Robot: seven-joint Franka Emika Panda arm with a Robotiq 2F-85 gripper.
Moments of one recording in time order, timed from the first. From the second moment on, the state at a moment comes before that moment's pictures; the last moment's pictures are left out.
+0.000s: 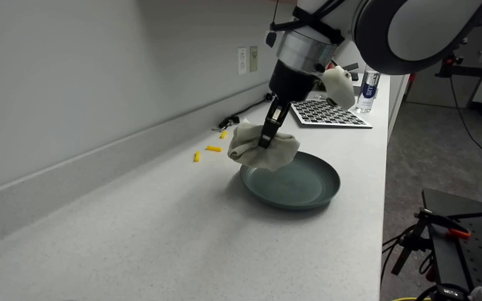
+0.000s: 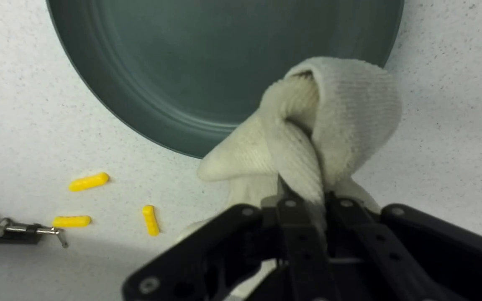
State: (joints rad) arm 0.11 0.04 0.04 -2.36 -0.20 2.74 0.09
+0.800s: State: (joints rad) arm 0.06 0.10 -0.01 -2.36 -0.23 2.74 0.09
